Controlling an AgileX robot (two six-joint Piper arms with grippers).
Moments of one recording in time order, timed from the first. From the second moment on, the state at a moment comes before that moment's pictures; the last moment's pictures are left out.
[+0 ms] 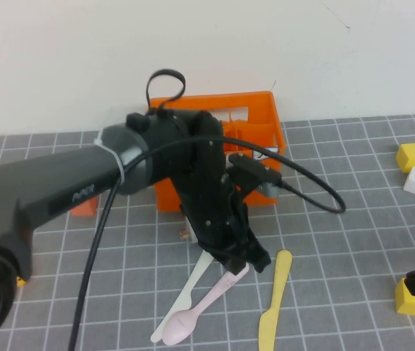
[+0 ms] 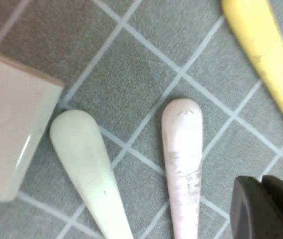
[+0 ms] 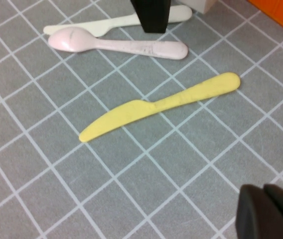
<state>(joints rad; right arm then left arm) 0.04 1.08 -0.55 0.94 0.81 -1.46 -0.61 2.01 -1.54 -0.29 1.02 0.31</state>
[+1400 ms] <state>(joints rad) 0.04 1.08 -0.55 0.89 0.81 -1.46 -0.76 2.00 -1.29 0.09 0.57 0.06</state>
